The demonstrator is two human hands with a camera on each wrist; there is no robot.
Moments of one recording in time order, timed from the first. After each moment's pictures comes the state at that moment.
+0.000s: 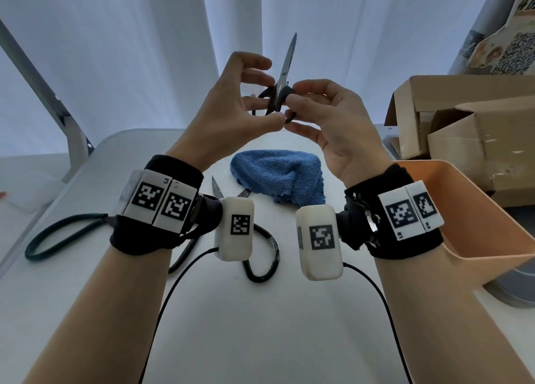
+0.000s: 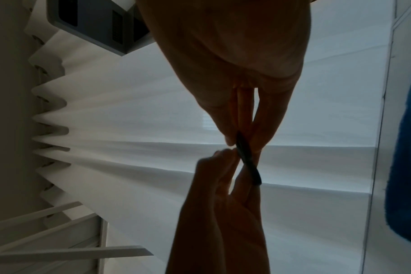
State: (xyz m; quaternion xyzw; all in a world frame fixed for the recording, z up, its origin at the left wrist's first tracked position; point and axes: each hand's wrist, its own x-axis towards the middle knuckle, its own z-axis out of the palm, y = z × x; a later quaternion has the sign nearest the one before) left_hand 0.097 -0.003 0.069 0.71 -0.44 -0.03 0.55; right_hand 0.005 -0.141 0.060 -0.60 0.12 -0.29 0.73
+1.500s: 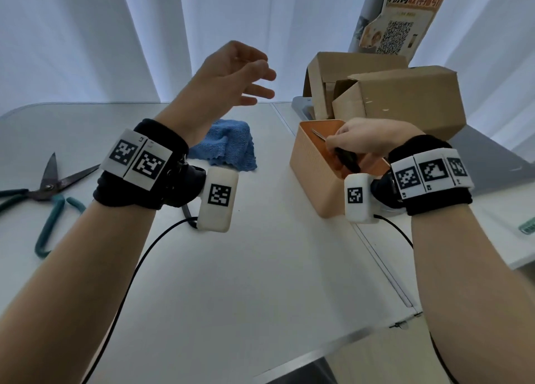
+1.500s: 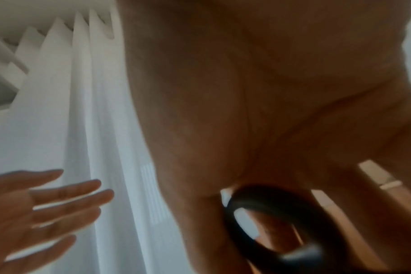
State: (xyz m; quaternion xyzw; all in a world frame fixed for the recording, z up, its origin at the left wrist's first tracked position) left_hand 0.022 -0.031 0.081 0.63 -0.45 -0.21 0.60; right_hand -0.143 -0.205 0.077 -0.84 0.45 0.10 0.30
